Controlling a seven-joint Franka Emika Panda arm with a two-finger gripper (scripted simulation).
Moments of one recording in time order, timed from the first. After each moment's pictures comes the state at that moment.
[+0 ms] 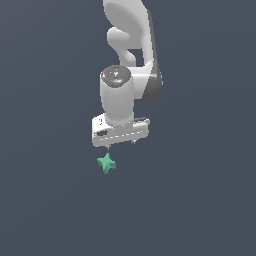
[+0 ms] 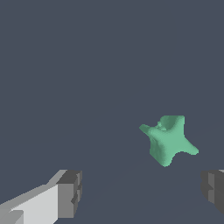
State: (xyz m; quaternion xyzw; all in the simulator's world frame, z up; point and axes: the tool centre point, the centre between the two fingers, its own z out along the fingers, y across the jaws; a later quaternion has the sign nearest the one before) arm 0.034 -0.026 0.166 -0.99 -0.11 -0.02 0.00
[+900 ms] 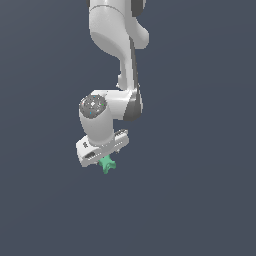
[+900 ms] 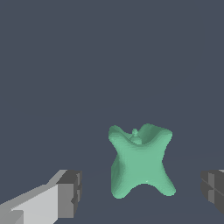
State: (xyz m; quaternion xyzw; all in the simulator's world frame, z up) arm 0.055 -0.088 0.101 -0.96 -0.28 0.00 0.00
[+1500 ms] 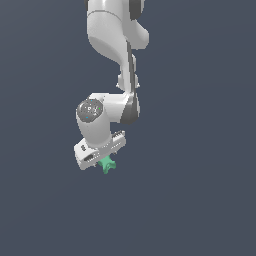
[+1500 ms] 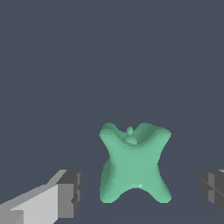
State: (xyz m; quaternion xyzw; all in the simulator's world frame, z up) arm 0.056 -0.098 0.089 -0.95 -0.30 0.00 0.00
